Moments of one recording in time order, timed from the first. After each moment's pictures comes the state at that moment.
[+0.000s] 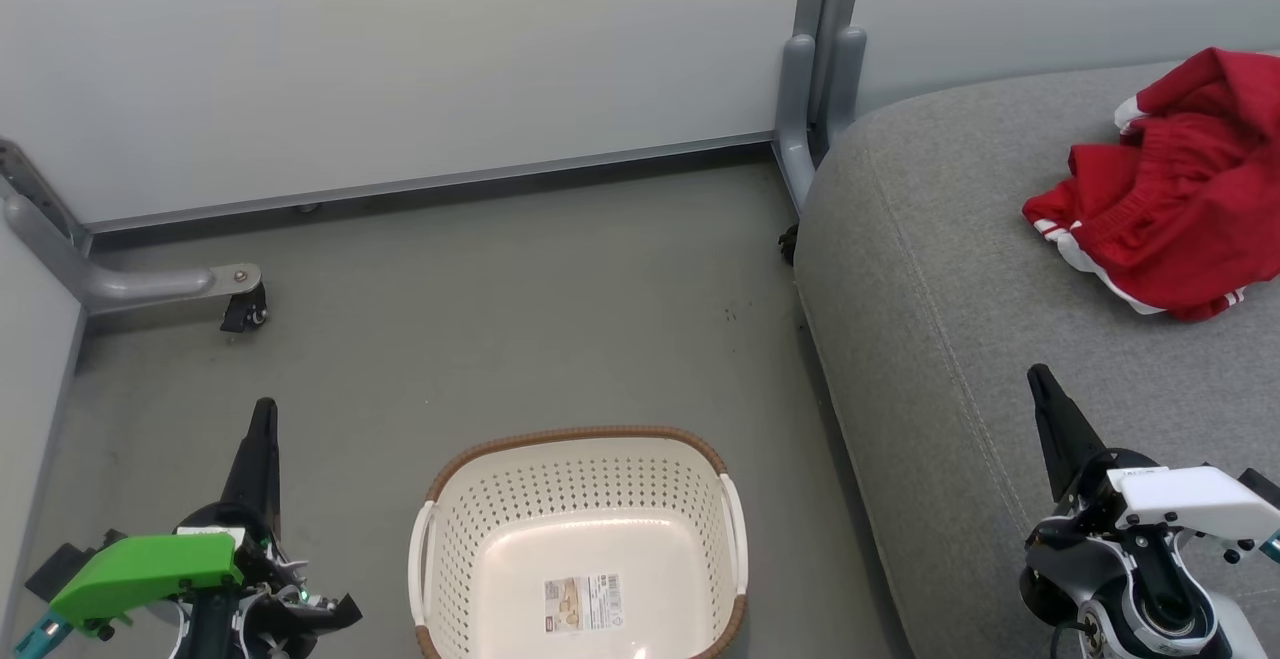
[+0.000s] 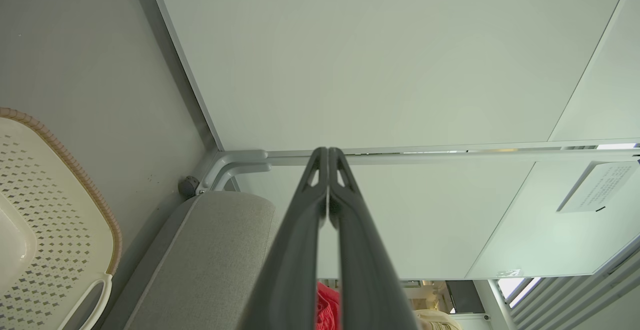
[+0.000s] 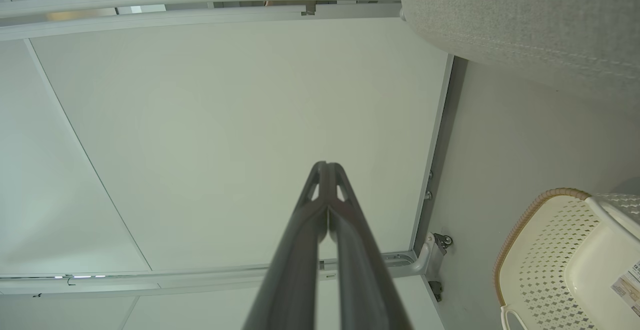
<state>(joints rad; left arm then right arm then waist) -0.10 0.06 0.10 0.24 -1.63 -0.13 0.10 -0.10 -0.07 -0.09 0.24 1.63 0.13 0.10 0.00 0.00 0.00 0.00</state>
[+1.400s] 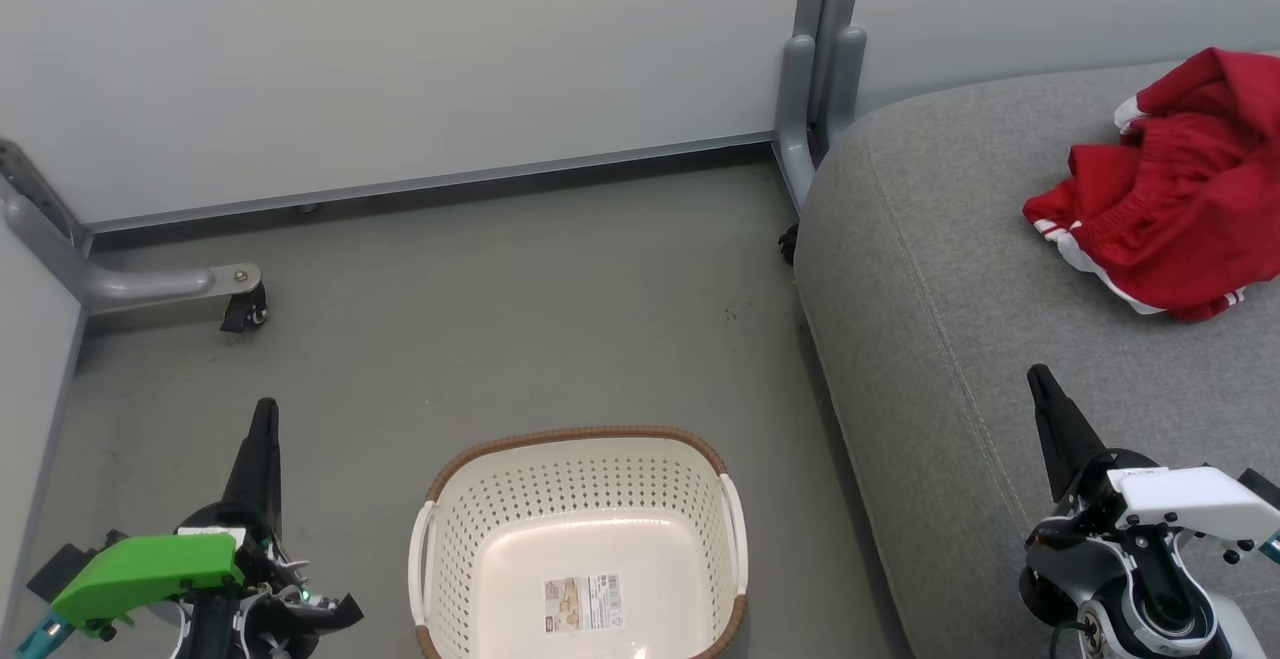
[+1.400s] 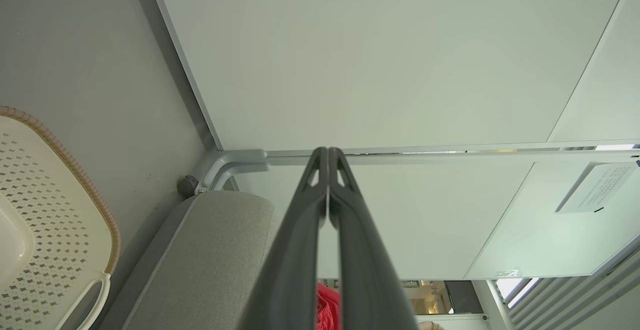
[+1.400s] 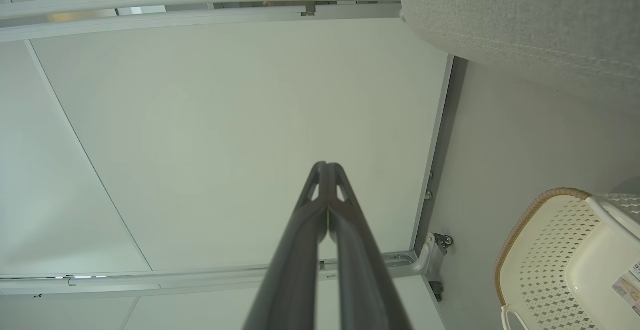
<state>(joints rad) -0.10 0.06 0.10 0.24 -1.63 -0.13 0.11 -0.11 -0.06 -0.10 0.24 1.62 0.13 0.10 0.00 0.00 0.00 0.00</state>
